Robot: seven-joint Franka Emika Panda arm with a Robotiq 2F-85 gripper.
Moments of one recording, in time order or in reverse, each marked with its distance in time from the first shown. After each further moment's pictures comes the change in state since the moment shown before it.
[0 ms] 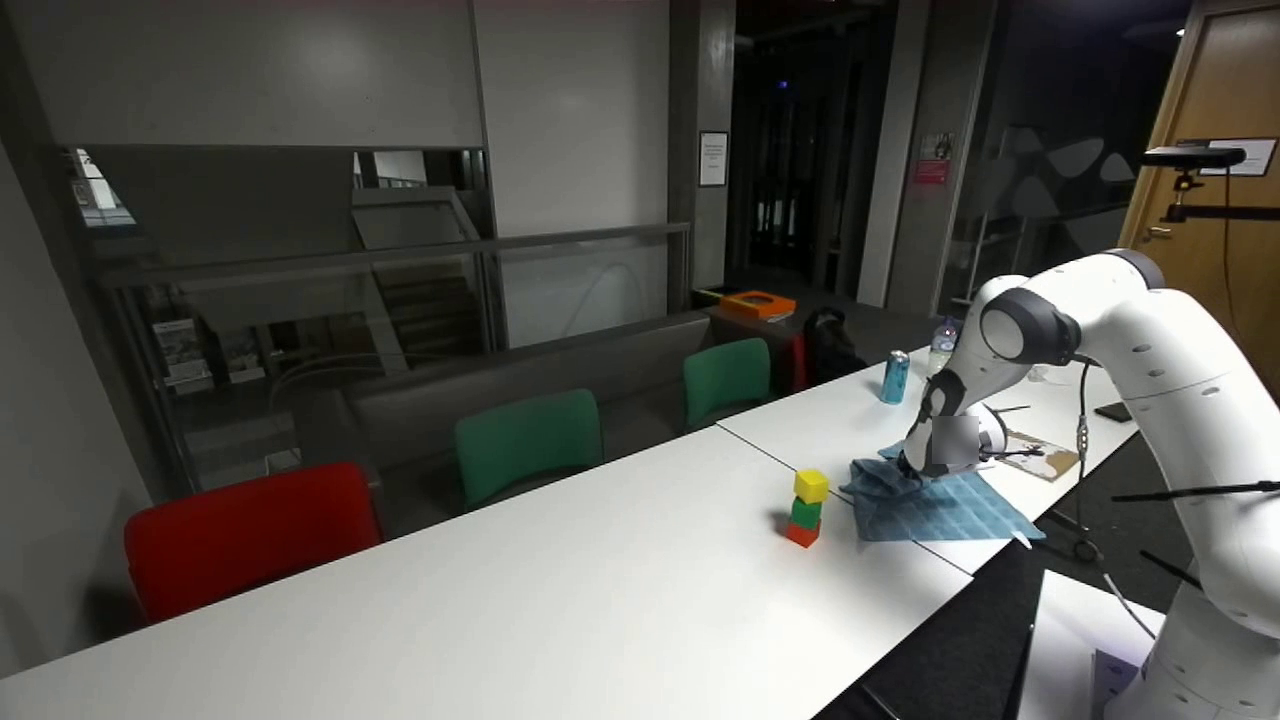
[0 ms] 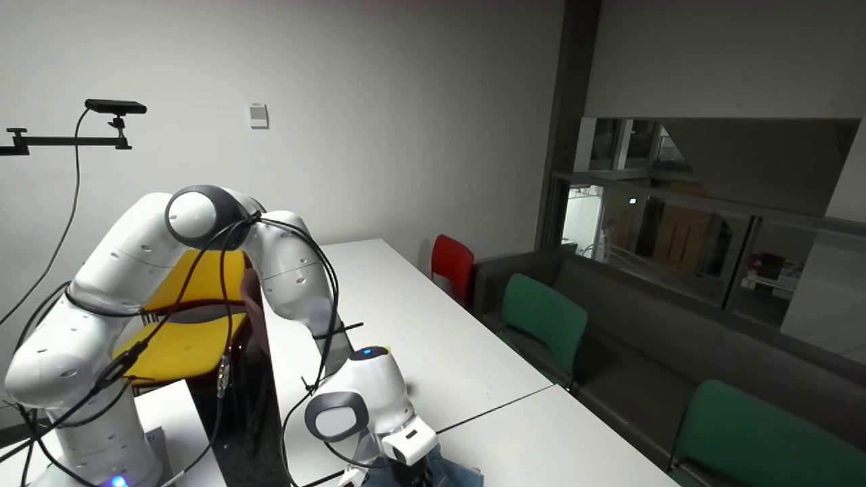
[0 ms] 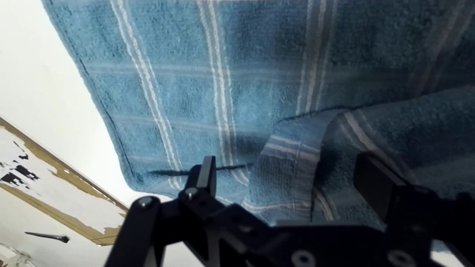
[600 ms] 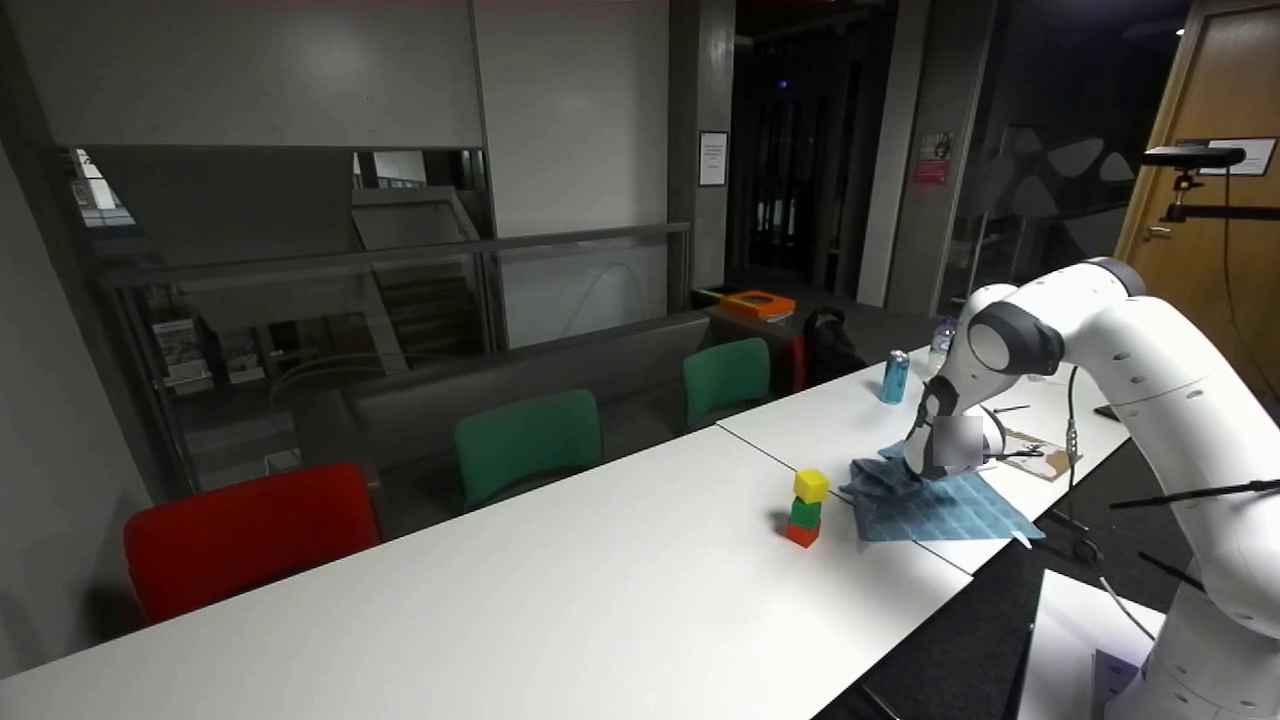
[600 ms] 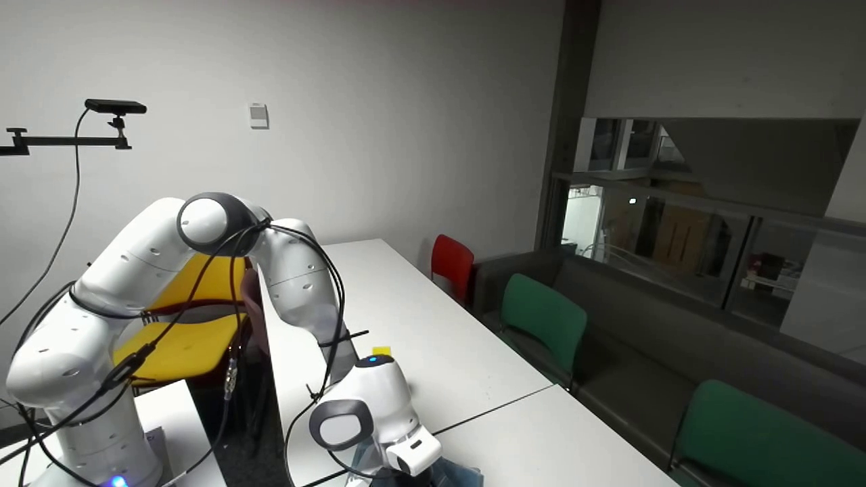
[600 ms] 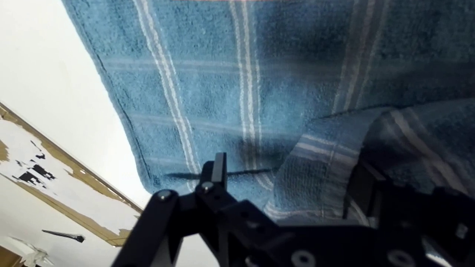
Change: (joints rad) arm 0.016 0.065 -0.037 0.047 0.026 -0.012 0.002
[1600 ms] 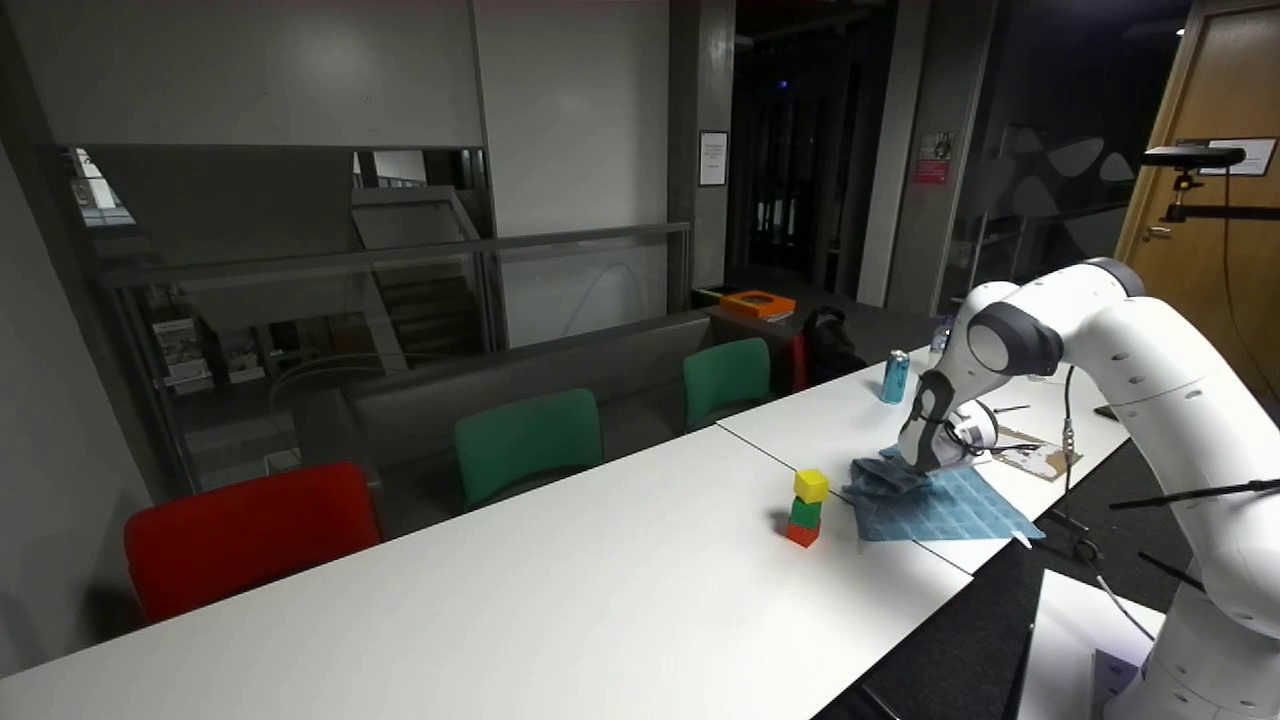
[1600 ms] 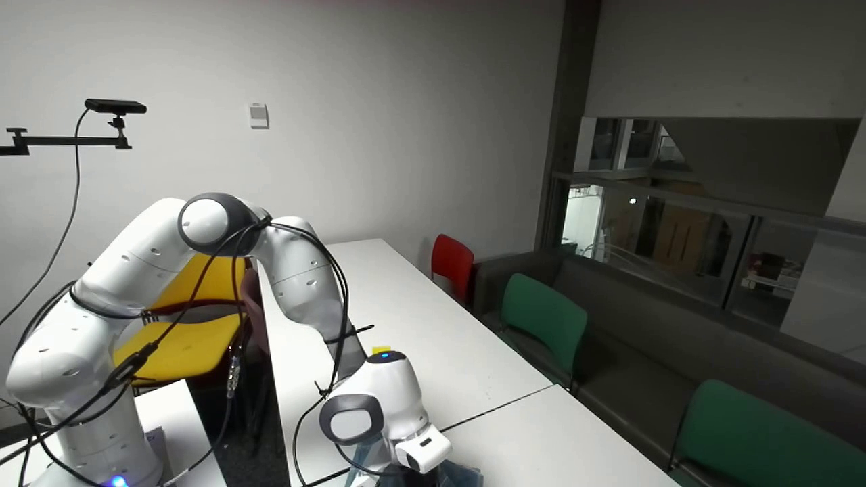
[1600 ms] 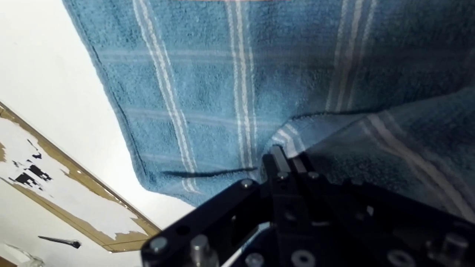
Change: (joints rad) arm 0.000 0.004 -0.004 0.052 0.000 -0.091 0.001
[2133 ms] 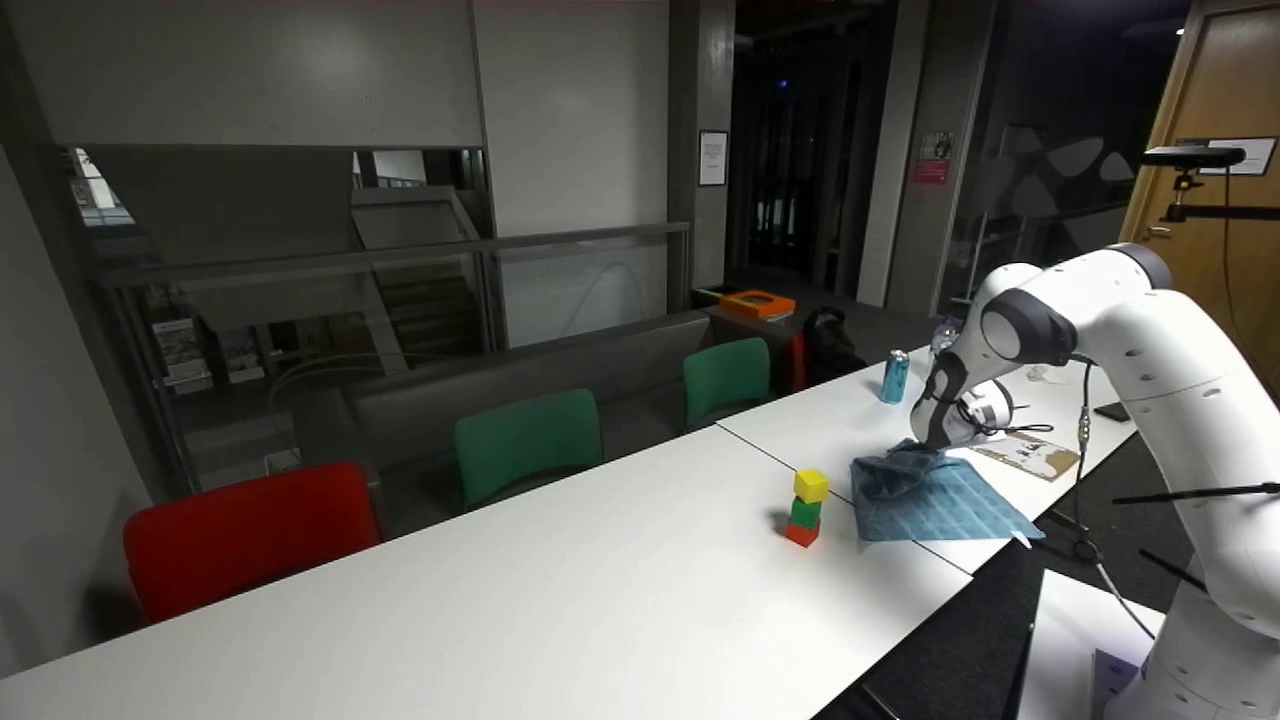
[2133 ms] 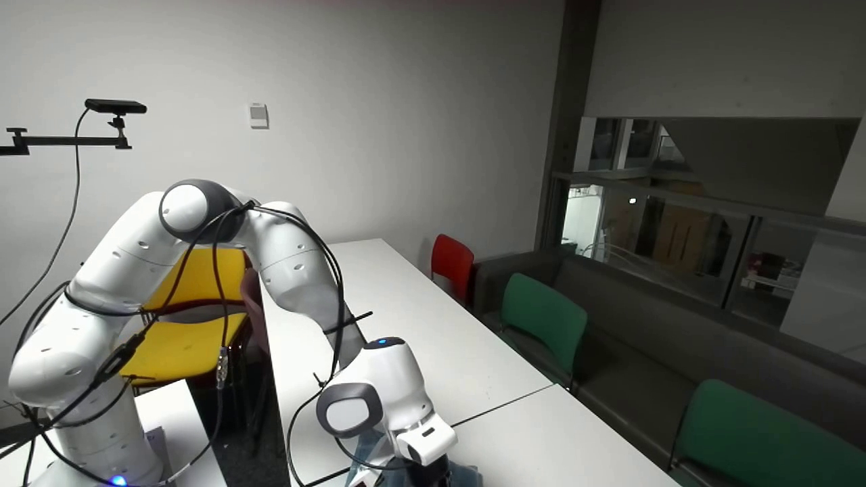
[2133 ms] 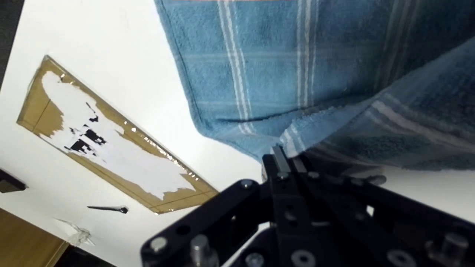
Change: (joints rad) arm 0.022 -0.072 -0.093 -0.009 0.000 0.001 0.009
